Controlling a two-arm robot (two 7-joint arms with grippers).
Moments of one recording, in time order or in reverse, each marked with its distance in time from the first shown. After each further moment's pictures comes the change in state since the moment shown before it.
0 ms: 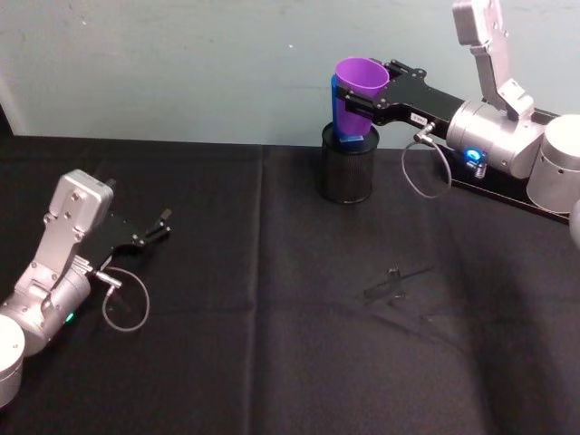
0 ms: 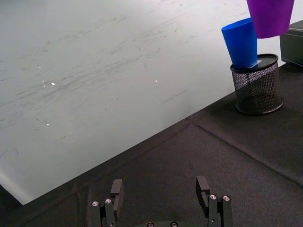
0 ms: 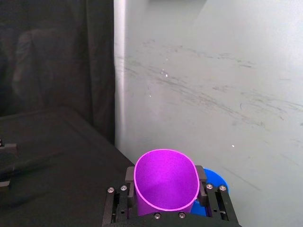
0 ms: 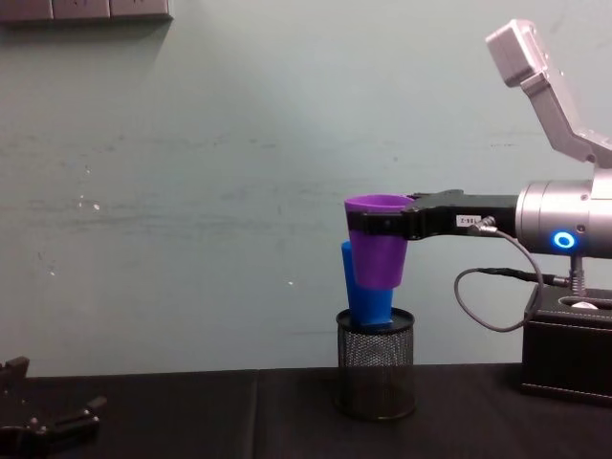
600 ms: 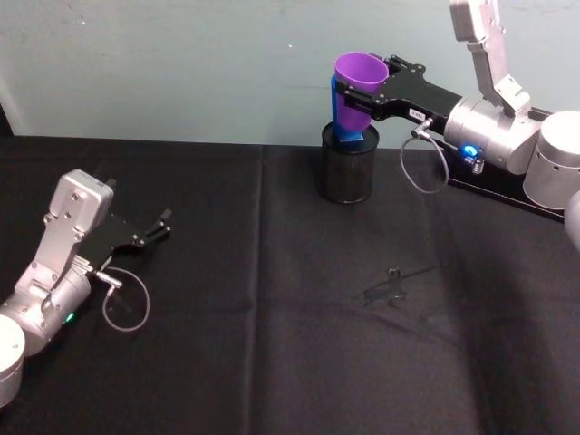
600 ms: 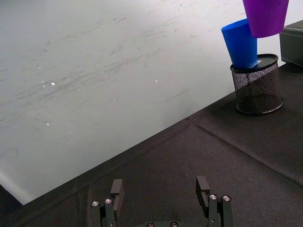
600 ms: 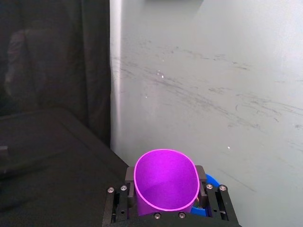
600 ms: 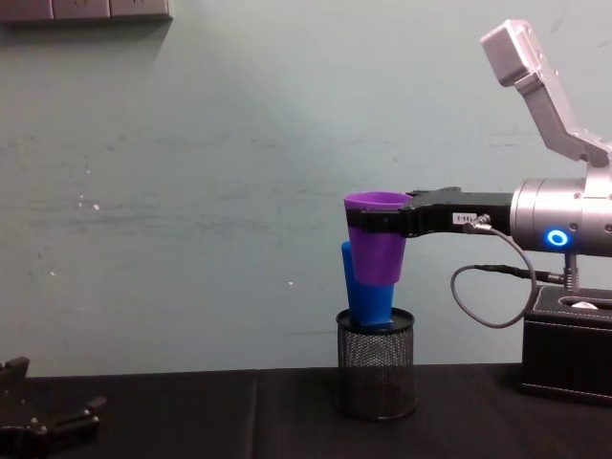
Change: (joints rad) left arm 0.000 0.000 0.000 0.000 0.000 0.000 0.000; right arm 0.021 -0.024 0.017 0.046 -0.027 -0.023 -0.005
